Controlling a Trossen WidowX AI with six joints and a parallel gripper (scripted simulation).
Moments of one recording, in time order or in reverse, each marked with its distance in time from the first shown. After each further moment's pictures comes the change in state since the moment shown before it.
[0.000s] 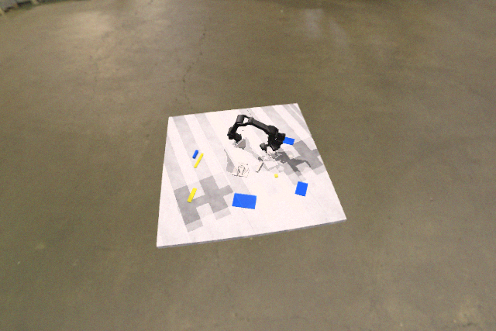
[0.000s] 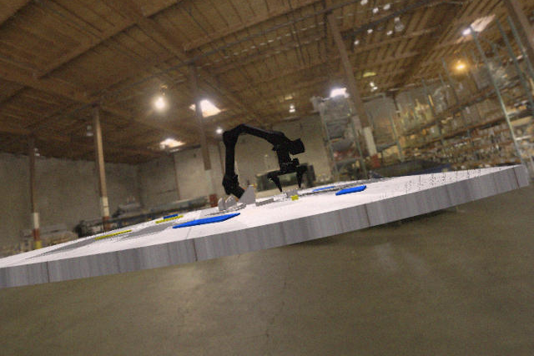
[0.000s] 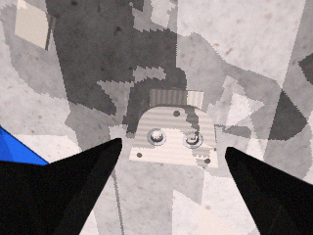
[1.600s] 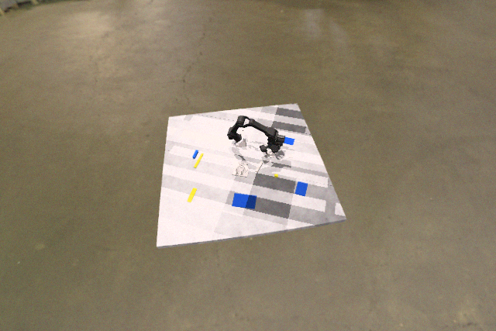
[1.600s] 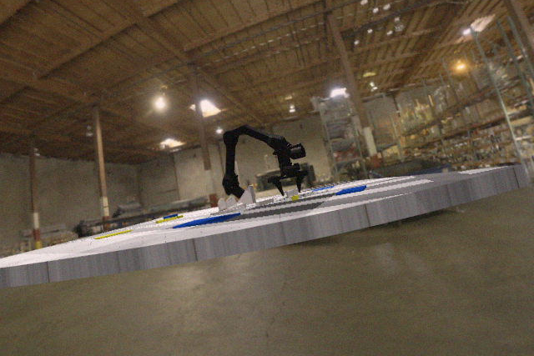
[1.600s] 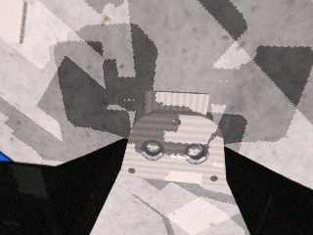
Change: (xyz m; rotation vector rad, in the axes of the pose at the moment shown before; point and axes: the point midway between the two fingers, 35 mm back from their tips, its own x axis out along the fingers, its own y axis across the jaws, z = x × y) arm 0.021 -0.001 -0.001 -0.001 0.002 -0.004
